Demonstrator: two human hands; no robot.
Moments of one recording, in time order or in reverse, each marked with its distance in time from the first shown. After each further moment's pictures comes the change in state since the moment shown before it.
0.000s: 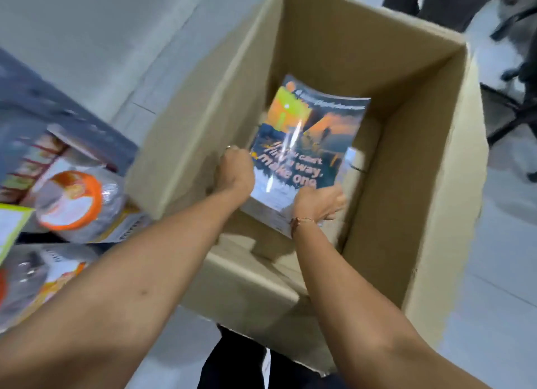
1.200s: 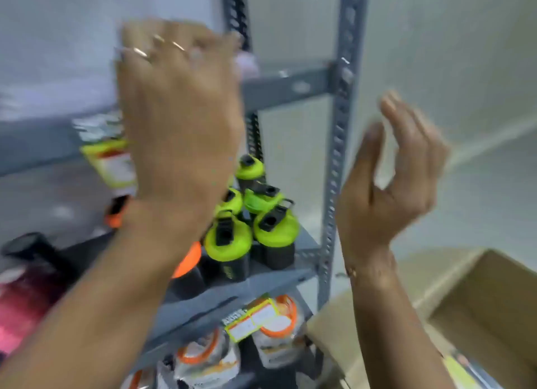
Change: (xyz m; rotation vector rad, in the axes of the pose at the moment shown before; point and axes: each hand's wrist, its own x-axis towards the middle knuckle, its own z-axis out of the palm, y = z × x) left_hand -0.209 -0.135 -0.438 0.359 1.336 0.121; right_hand -0.342 -0.274 -0.093 1.123 -0.187 -1.513
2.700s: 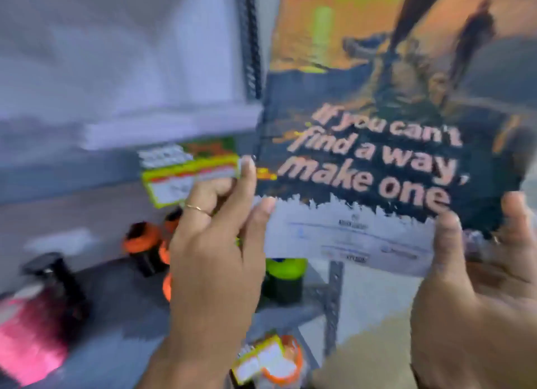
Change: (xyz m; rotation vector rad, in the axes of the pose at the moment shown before) left_hand -0.072 0.027 -0.042 -0.418 0.249 -0.235; right_hand -0.008 -0.011 -0.074 0.023 0.084 0.303
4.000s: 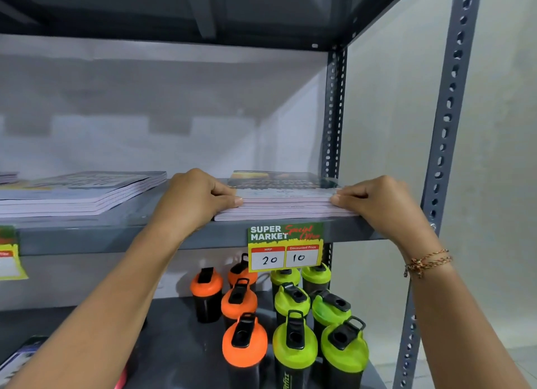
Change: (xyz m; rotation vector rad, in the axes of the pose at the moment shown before) left_hand 0.139 -0.092 -0.090 0.303 -0.300 -0.539; right_hand 0.067 -0.075 0.181 -0.136 -1.186 -0.122
